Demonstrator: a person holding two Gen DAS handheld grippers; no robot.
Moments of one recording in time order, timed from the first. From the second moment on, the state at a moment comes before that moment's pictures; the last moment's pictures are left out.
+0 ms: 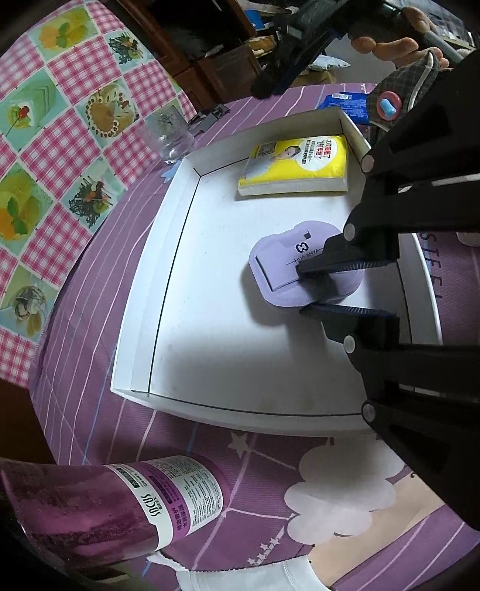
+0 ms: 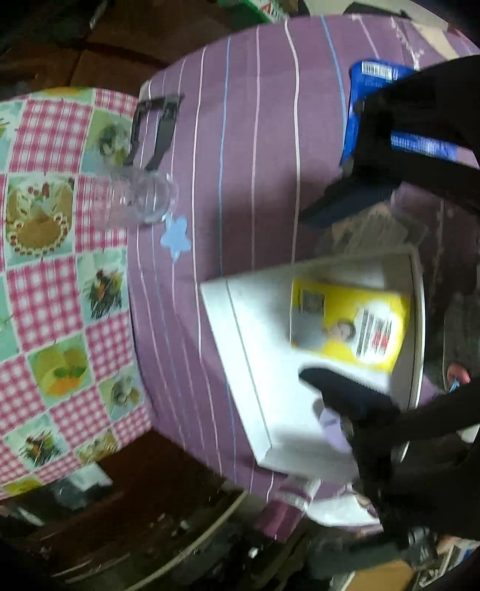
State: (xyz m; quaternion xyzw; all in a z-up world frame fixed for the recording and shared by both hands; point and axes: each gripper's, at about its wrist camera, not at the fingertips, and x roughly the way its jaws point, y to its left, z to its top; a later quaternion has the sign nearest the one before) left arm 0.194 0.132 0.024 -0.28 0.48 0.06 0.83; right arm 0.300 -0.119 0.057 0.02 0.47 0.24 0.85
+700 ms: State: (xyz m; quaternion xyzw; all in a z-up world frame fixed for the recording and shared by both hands) left arm 0.194 0.131 0.024 -0.26 0.48 0.06 0.83; right arm 0.312 -0.109 0.006 -0.05 0.57 0.20 0.80
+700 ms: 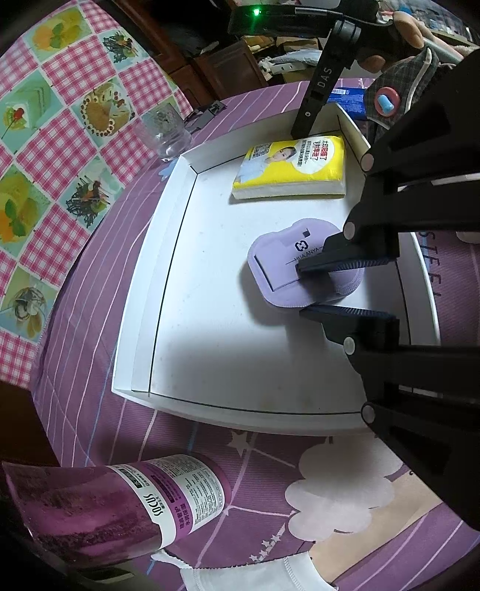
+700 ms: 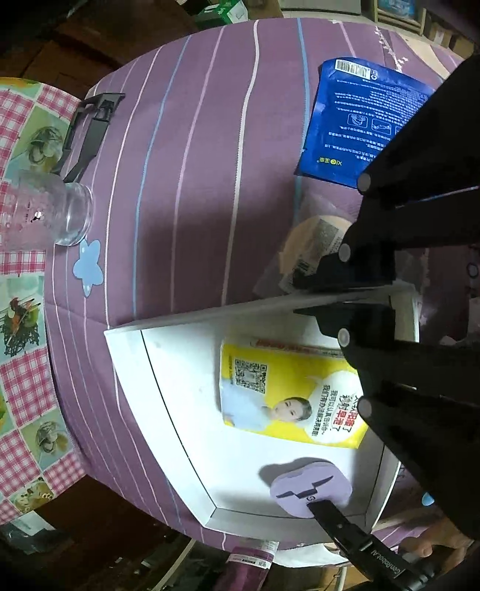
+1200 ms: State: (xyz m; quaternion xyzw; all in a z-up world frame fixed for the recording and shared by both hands) left arm 0.197 0.121 0.023 -0.26 0.48 0.03 0.84; right arm 0.305 -0.125 0.017 -0.07 0.59 0.17 0.79
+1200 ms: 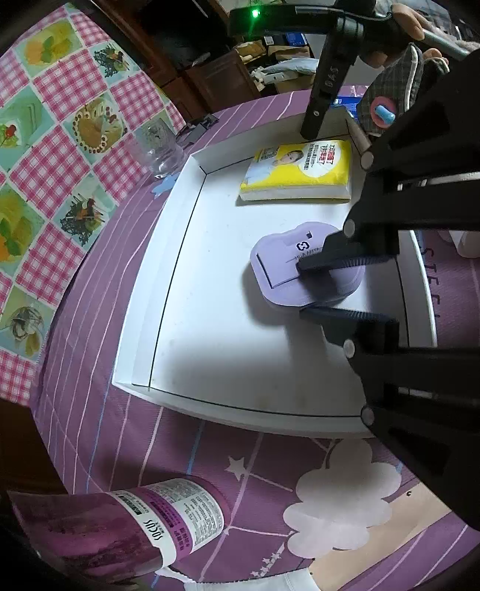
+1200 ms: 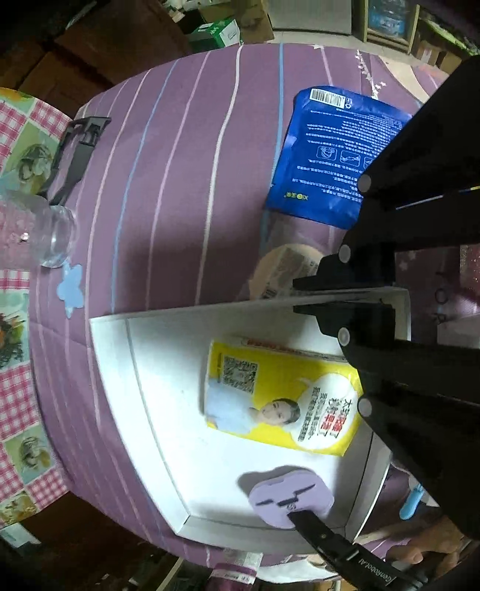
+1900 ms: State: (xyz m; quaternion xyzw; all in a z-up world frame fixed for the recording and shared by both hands) left arm 0.131 0.051 0.131 -0.04 0.31 0.12 0.94; right arm 0.213 -0.164 0.116 -0.01 0.37 0.24 0.90
